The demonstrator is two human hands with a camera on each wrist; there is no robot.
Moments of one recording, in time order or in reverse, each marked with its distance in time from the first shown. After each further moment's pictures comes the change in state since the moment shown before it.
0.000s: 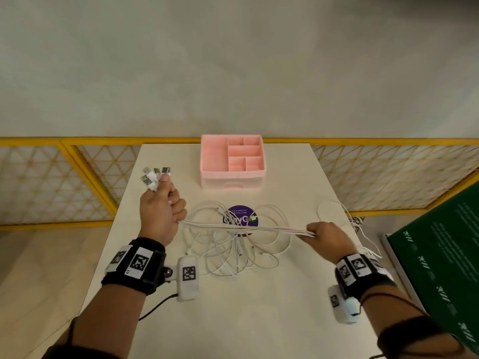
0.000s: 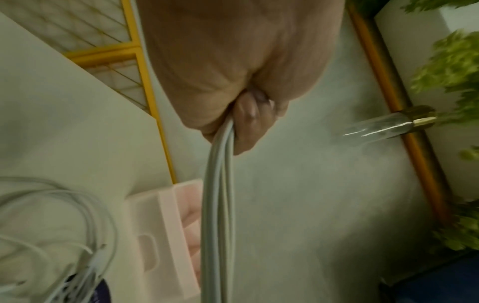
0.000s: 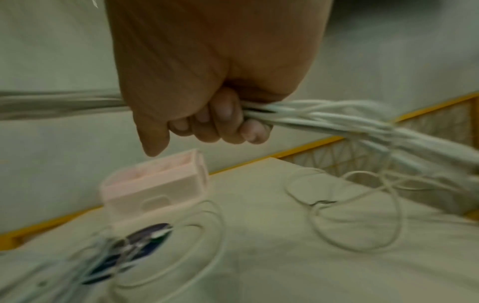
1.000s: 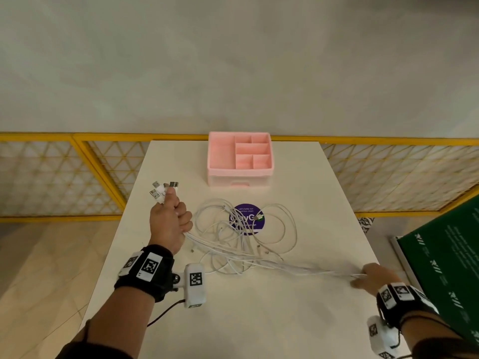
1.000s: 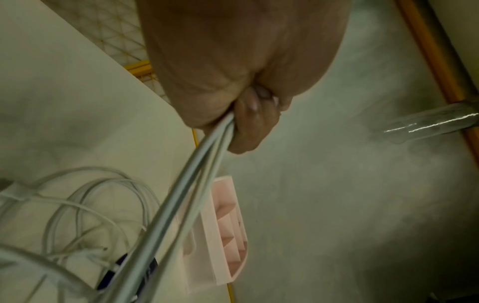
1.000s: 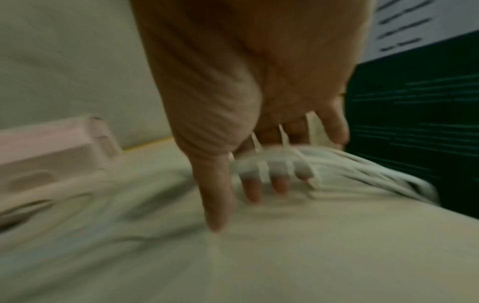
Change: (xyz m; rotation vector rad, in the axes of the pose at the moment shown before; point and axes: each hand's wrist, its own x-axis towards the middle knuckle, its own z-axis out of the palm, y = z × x) left_hand -0.001 -0.029 -0.018 -0.012 0.128 -0.124; right_hand -0.029 0.111 0.034 -0.196 -0.405 0.522
